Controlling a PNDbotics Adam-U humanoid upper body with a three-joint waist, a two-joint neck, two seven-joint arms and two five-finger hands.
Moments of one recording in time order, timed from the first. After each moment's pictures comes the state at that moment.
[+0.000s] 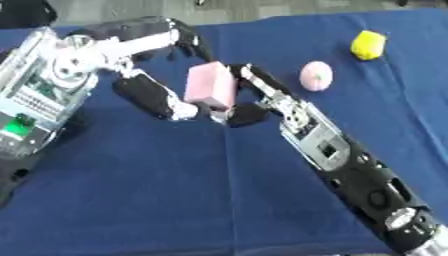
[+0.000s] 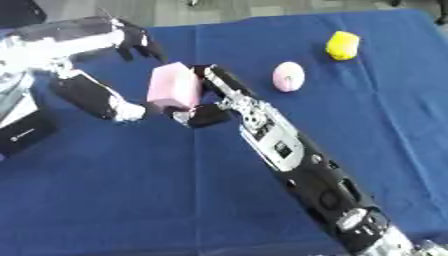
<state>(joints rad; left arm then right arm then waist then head) -0.94 0.44 -0.55 -1.69 -0.50 0.30 -0.73 -0.64 -0.25 0.41 -1.47 0.28 0.14 0.09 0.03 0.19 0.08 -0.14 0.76</state>
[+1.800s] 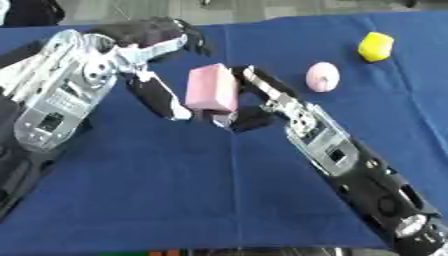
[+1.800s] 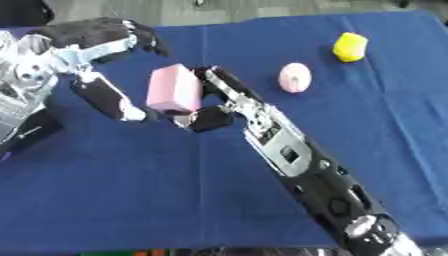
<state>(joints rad) -0.95 0.41 -0.55 -1.67 -0.69 0.27 -0.69 -0.63 -0.26 0.45 -1.52 0.25 0.14 0.12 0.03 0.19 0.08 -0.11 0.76</state>
